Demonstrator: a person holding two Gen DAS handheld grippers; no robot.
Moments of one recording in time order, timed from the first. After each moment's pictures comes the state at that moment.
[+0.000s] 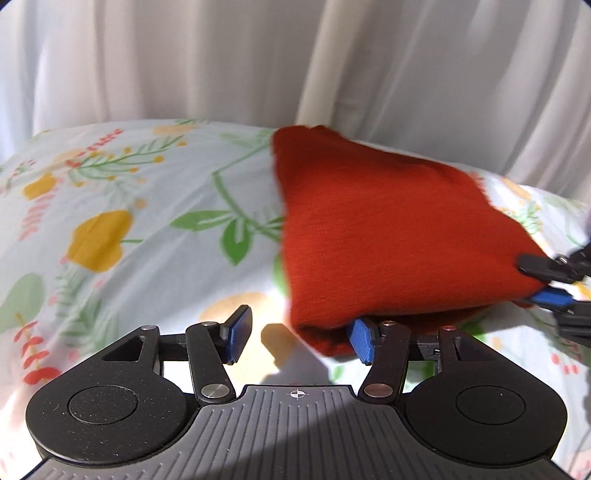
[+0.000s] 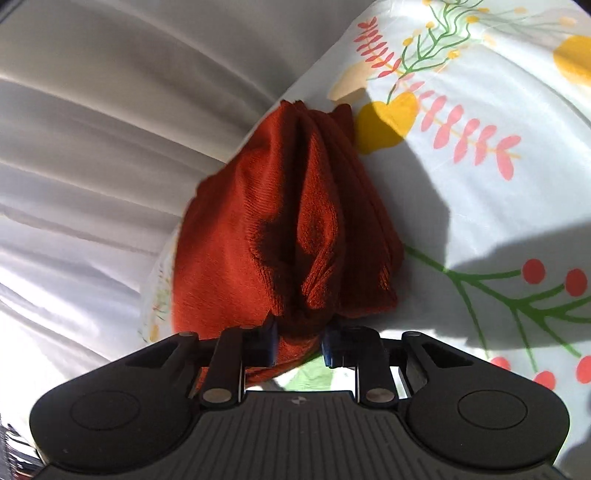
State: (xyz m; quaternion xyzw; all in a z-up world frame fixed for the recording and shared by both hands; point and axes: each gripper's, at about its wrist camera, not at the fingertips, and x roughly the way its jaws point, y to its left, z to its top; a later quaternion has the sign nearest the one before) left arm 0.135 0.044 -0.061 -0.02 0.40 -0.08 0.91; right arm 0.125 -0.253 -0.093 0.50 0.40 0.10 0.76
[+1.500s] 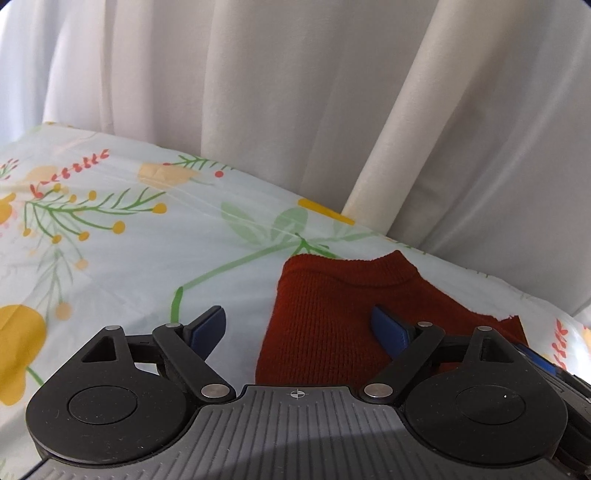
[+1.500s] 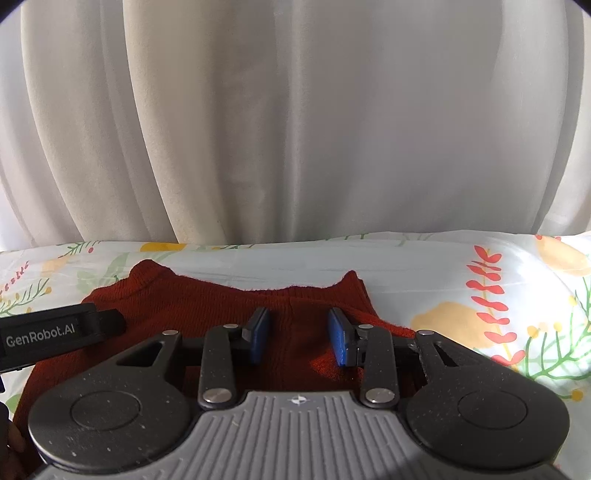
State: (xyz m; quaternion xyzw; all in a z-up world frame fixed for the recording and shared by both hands) left arm 0.307 0.012 -0.065 -0.11 0.37 0.03 0.92; right arm 0.293 -0.167 -0.079 0.06 0.32 -0.04 0.95
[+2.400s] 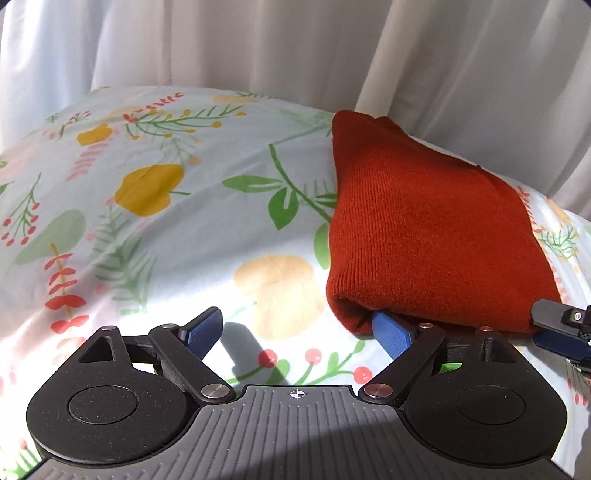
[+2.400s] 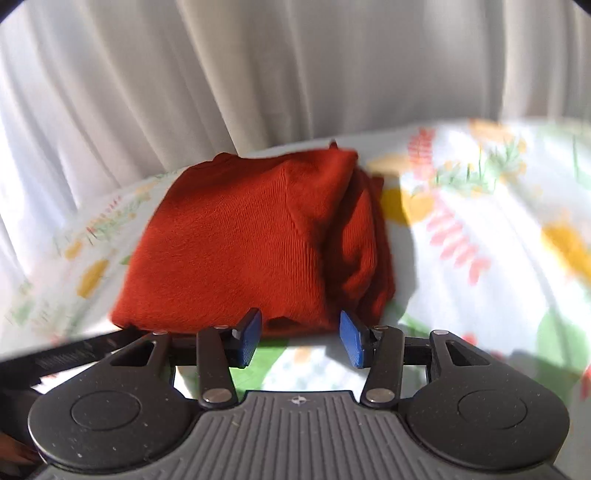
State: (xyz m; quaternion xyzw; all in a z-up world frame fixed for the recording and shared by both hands) left arm 0.121 0.046 -0.066 -0.07 0.42 0.01 0.91; right arm 0.089 -0.209 -0.055 0.22 0.40 0.06 0.89
